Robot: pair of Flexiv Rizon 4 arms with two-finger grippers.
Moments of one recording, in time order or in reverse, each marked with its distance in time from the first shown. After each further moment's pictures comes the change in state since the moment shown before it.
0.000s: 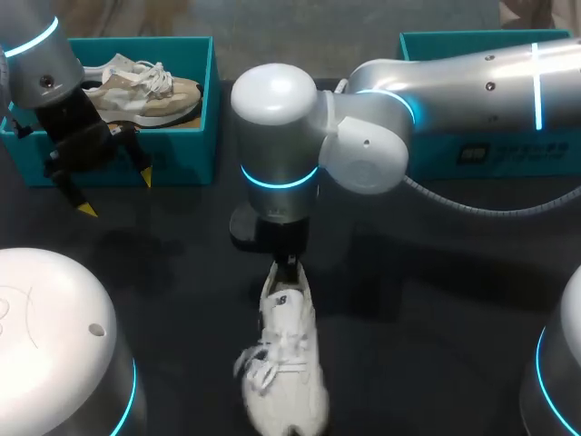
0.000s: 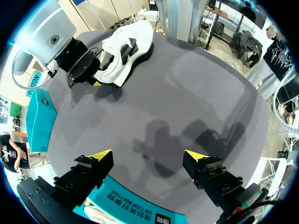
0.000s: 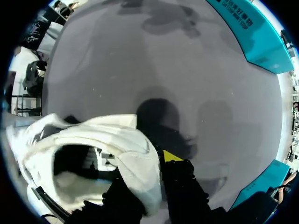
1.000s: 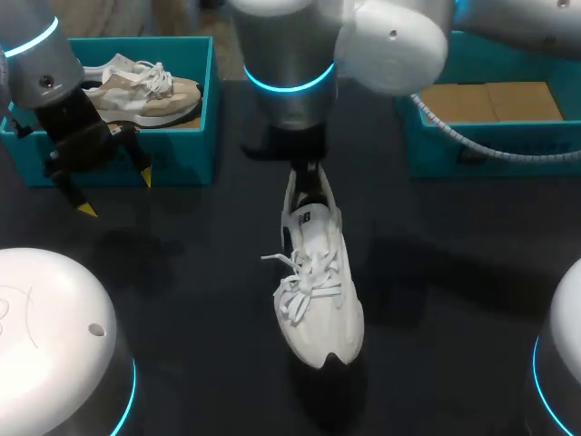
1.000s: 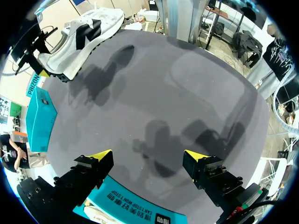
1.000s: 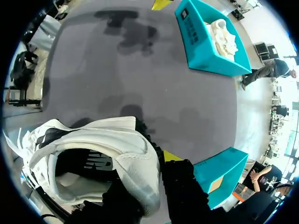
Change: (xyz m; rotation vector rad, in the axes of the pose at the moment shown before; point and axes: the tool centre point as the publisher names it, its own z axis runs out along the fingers) left arm 0.000 0.000 0.000 0.000 0.000 0.000; right arm -0.069 -0.033 -0.163 0.041 -0.244 -0.031
